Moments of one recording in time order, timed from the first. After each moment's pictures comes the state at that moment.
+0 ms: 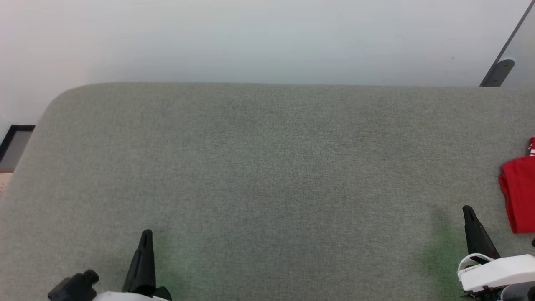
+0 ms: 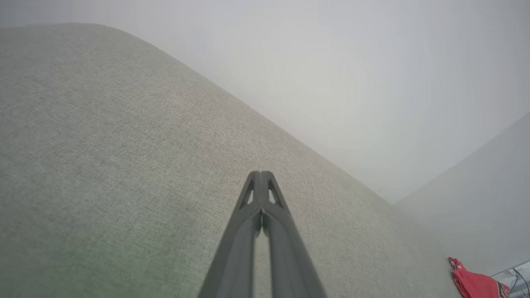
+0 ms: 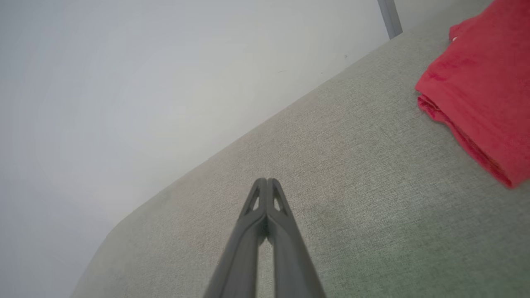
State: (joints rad) left arm 0.06 0.07 0.05 0.11 -0.67 -0.13 -0.17; right arm -0.09 -0.21 0.03 0.28 0.86 0.13 -0.14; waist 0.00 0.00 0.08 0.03
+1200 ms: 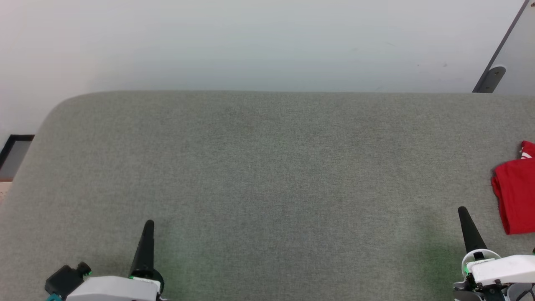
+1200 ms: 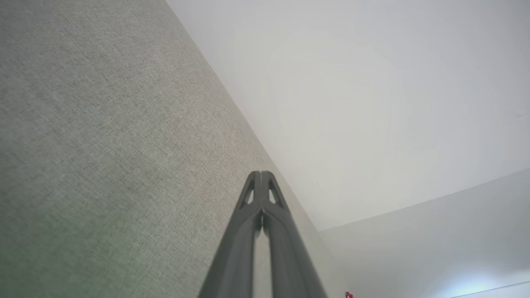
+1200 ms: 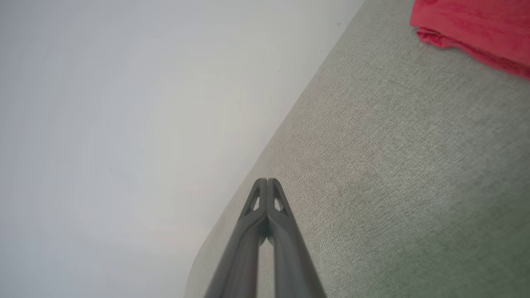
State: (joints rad) left arm -0.02 0.08 0.05 0.17 -1.13 -0.13 -0.06; right arm -0.10 -0.14 -0.03 0.26 1.21 0.13 -0.03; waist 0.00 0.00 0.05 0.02
